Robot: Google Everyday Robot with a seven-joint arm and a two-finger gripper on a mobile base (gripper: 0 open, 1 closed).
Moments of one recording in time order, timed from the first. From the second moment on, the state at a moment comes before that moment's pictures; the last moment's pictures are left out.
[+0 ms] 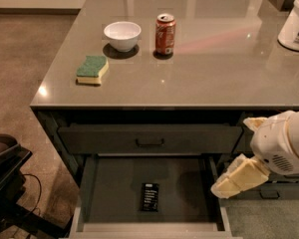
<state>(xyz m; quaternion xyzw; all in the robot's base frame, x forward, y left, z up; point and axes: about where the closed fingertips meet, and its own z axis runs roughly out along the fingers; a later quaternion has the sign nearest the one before) 0.380 -0.181 0.839 -0.45 0.85 0.08 0.26</state>
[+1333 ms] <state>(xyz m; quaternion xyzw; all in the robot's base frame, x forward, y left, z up) 0.401 -0.154 0.685 -0.38 0.89 0.12 0.24</state>
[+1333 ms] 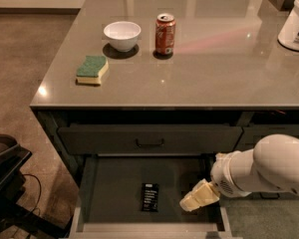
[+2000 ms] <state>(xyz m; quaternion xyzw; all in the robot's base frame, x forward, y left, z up) 0.396 -0.141 0.655 -0.36 0.89 0.14 0.24</state>
